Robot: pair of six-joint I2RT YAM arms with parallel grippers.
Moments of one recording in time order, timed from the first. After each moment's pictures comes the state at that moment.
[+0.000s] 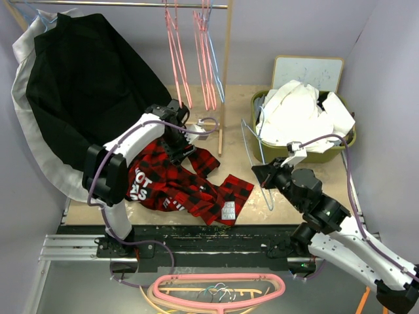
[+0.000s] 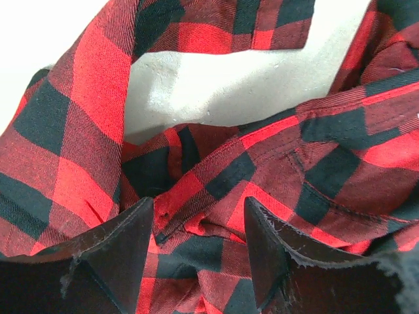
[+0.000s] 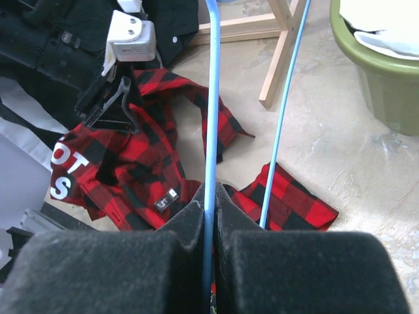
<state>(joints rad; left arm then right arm) -0.45 1.82 1.54 -1.11 0.22 0.61 0.78 0.55 0.61 -0.32 0.30 0.64</state>
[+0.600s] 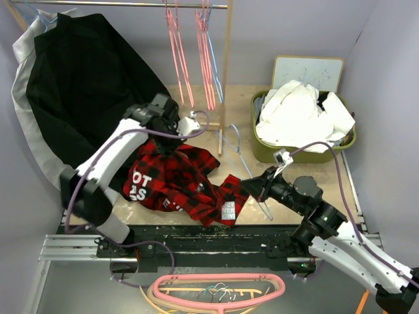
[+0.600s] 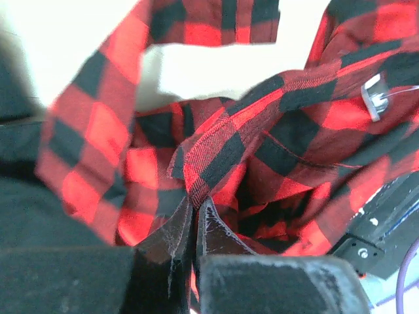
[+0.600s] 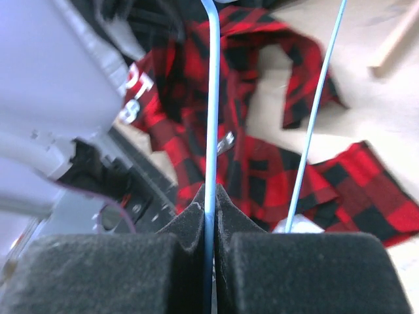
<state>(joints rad) -0.45 1.67 1.51 -1.16 0.21 0.61 0.78 0.47 0.48 -0.21 -0.02 0.62</state>
